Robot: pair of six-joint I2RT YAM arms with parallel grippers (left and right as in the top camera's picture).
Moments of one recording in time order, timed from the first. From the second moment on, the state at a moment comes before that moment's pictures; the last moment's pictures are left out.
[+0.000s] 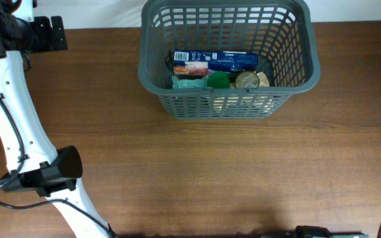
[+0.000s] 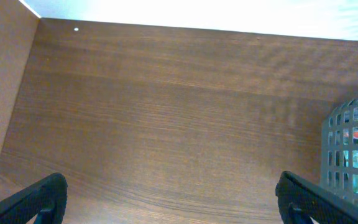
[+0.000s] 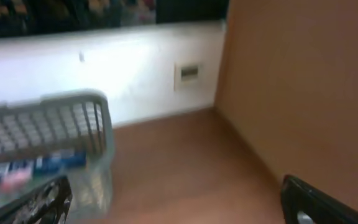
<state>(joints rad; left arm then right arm) 0.23 2.14 2.80 -1.57 0.00 0.11 -0.12 1.04 2.42 -1.68 0.27 0.04</state>
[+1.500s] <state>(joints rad) 0.23 2.14 2.79 -1.57 0.00 0.11 -0.12 0.02 0.19 -0.49 0.06 0.16</state>
